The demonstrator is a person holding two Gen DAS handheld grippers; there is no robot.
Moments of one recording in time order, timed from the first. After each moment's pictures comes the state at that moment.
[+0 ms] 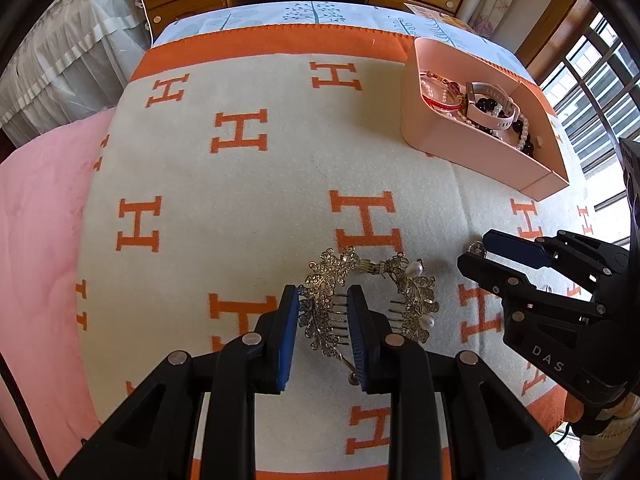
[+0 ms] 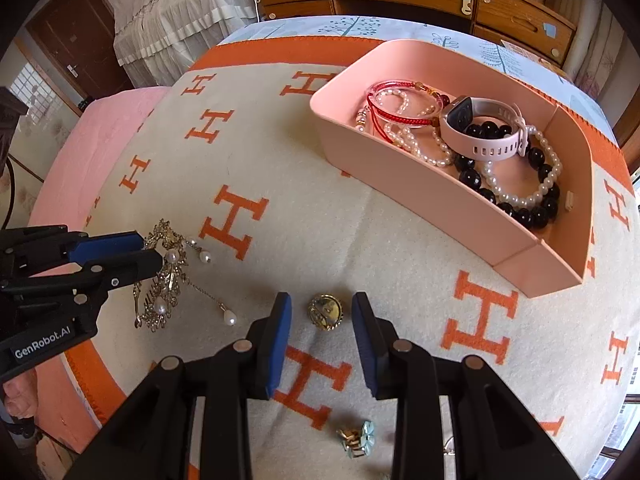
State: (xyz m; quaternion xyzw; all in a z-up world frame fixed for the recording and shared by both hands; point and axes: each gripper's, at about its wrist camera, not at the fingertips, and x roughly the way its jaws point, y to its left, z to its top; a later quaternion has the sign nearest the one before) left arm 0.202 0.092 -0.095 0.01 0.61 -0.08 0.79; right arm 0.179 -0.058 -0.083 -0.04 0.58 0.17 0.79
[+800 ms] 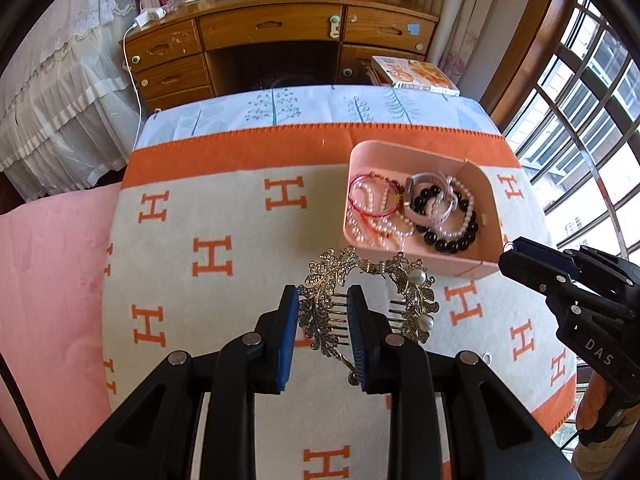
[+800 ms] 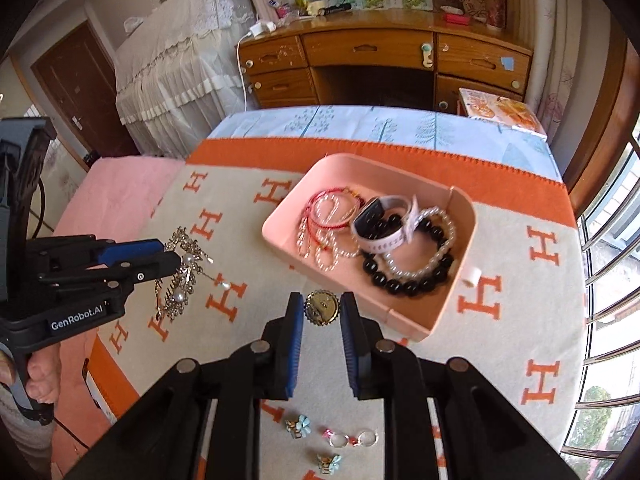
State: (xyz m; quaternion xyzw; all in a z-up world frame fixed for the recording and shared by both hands) left arm 0.240 0.038 -0.003 0.03 0.54 -0.10 0.83; right arm 0.198 -0.143 0.017 0.04 0.49 0.15 0.86
